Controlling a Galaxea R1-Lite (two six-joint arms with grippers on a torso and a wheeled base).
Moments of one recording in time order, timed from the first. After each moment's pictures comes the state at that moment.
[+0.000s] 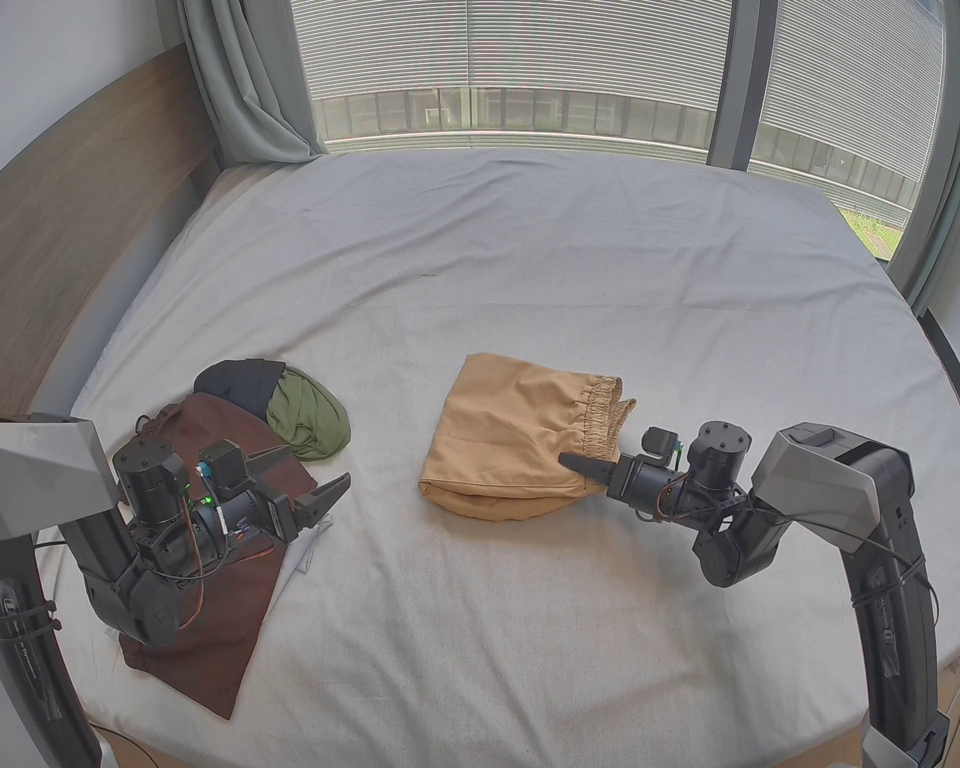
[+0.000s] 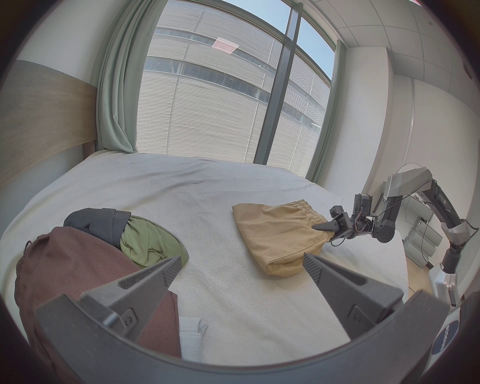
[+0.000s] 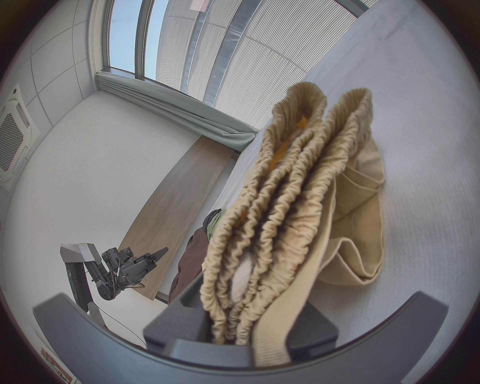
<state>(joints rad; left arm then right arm) -0.12 2.14 -0.46 -1.55 -0.45 0.00 0.28 2.62 -1.19 -1.41 0.71 0.73</state>
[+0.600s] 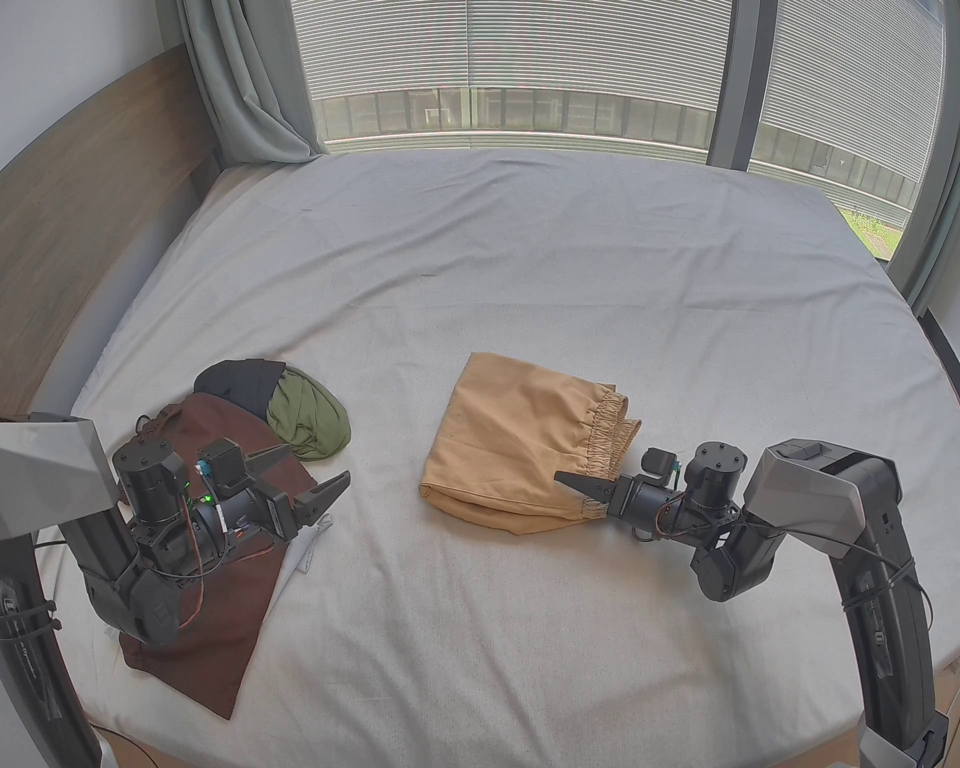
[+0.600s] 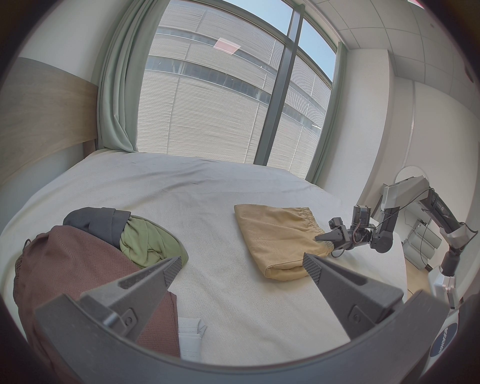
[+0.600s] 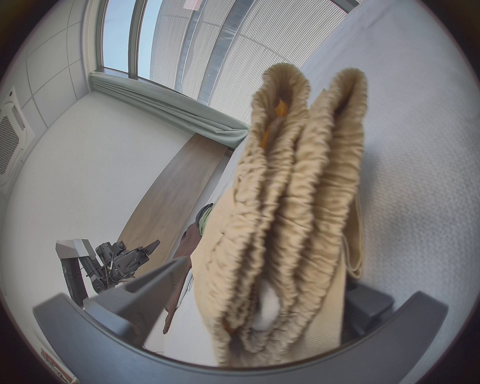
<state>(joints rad) -0.12 2.14 -0.46 -1.55 -0.46 -0.01 0.27 2.68 -1.17 -1.44 0.69 0.72</state>
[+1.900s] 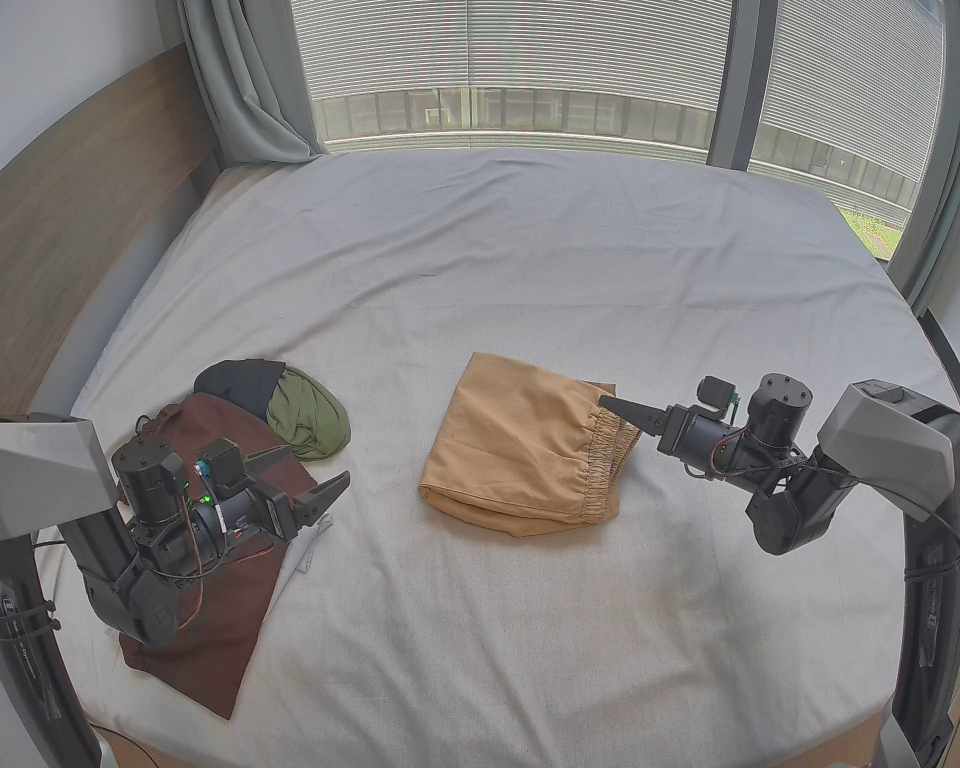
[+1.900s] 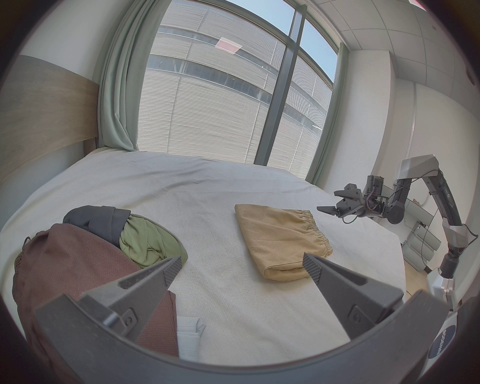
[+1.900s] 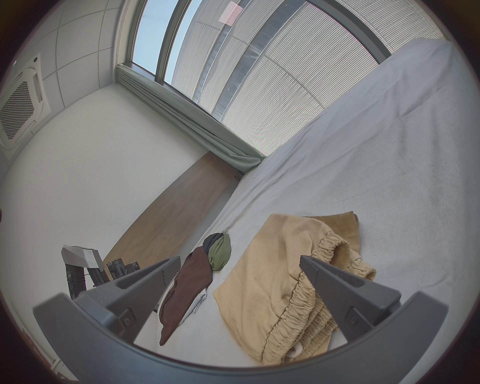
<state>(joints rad) -0.12 2.14 -0.46 -1.55 -0.46 -0.02 0.20 2.38 -1.04 -1.40 0.69 0.62</state>
